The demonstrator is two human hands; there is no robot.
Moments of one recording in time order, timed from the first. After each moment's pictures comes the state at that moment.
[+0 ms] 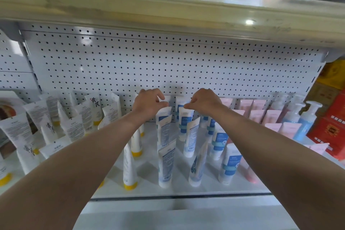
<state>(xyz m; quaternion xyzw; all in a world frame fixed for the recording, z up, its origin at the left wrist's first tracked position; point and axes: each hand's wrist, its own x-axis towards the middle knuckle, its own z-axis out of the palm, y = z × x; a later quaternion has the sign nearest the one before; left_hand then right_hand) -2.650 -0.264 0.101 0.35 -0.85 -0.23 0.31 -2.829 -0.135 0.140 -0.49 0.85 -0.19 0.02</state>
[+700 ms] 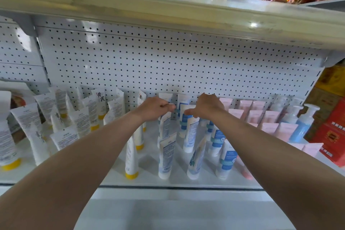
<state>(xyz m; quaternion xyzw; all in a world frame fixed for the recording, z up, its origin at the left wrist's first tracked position) -2.629 -0.232 0.100 0.30 -0.90 -0.27 0.18 -2.804 -0.111 0.133 -0.46 0.88 -0.12 -0.01</state>
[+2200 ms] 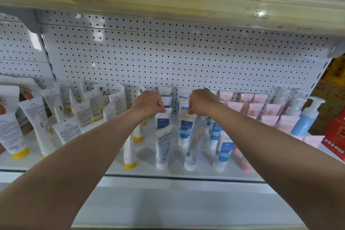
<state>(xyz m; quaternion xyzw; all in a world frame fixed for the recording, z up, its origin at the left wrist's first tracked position) -2.627 -0.211 0.099 0.38 -0.89 -0.17 0.21 -2.804 -0.106 0.127 -0.56 0.83 -0.03 -0.05</state>
